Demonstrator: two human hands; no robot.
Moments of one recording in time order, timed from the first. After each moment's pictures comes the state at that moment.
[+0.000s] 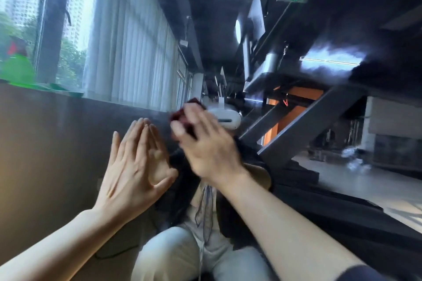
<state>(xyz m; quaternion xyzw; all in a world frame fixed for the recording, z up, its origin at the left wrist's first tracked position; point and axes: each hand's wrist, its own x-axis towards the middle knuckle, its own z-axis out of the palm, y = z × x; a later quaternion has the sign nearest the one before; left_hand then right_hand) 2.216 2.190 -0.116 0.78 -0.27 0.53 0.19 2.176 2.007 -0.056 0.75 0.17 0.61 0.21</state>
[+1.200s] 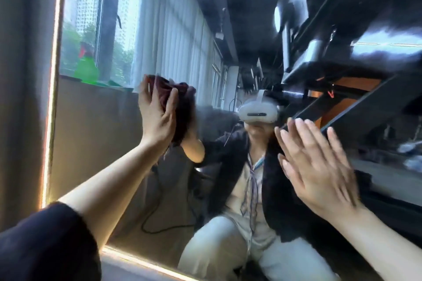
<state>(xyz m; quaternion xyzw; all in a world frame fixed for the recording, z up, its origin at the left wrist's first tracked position) 2.228 2.213 -0.045 0.66 -0.22 0.49 0.53 2.096 1.909 -0.098 0.74 0.10 0.62 0.22</state>
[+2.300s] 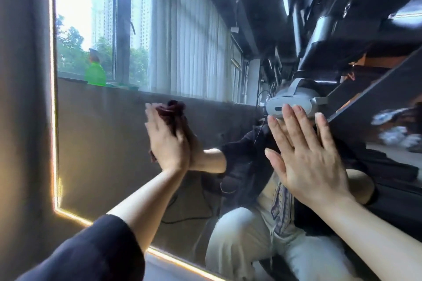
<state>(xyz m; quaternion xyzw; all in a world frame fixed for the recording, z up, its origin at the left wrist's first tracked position) 2.220 2.107 -0.118 0.66 -0.04 0.56 0.50 2.111 1.854 -0.119 0.74 0.07 0.62 0.25</state>
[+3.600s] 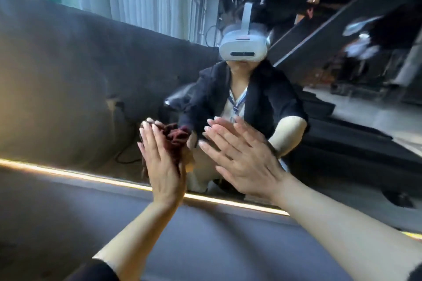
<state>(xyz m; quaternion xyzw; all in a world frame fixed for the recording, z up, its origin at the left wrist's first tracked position) 2.166 2.036 -0.324 0.73 -0.17 0.49 0.45 2.084 1.863 -0.244 0.79 0.25 0.45 0.33</state>
